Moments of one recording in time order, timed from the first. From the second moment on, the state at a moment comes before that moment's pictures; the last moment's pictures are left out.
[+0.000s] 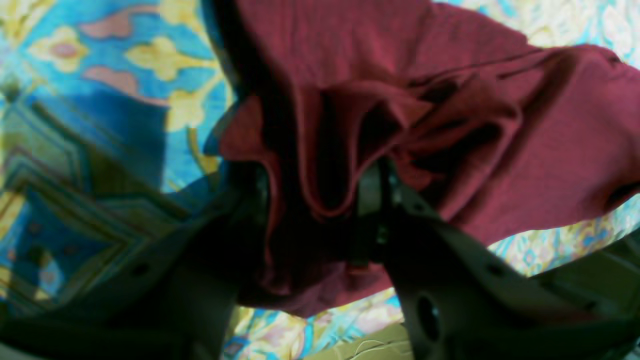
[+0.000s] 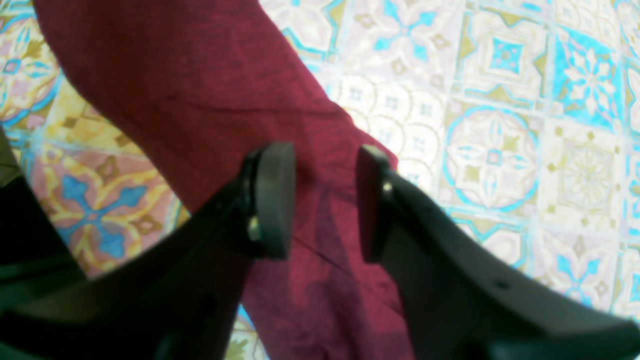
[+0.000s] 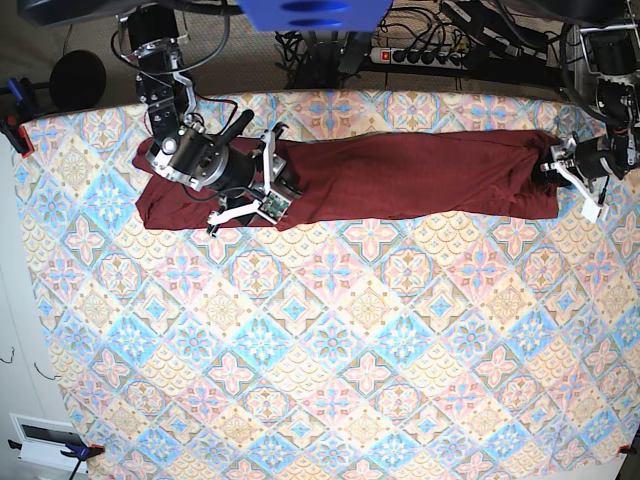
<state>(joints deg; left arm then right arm) 9.8 -35.5 -17.3 67.4 -60.3 -30.5 63.3 -8.5 12.5 -11.4 110.0 7.2 41.3 -47.2</state>
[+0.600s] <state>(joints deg) 10.4 -37.0 -28.8 69.9 -58.7 -31.8 66.2 -8.0 12.5 -11.4 110.0 7.0 41.3 -47.2</state>
